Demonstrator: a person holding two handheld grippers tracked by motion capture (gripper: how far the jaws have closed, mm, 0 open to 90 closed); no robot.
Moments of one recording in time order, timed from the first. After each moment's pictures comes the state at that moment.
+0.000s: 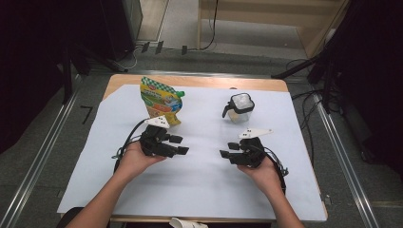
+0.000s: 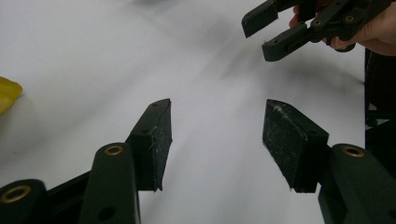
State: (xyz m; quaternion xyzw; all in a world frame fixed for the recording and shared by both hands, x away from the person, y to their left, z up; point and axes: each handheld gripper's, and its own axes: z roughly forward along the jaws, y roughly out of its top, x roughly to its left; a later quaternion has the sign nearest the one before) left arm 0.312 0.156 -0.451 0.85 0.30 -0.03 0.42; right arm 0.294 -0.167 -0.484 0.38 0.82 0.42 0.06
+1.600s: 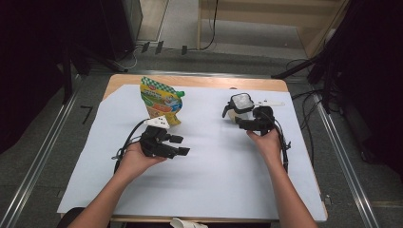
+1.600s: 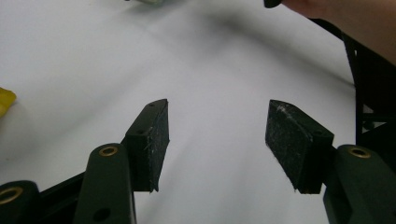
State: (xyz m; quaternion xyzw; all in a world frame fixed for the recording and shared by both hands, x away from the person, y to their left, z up) left arm 0.305 0.155 -0.445 0.85 0.30 -0.03 0.44; right arm 0.395 -0.203 -0.483 0.51 0.74 0.40 0.17
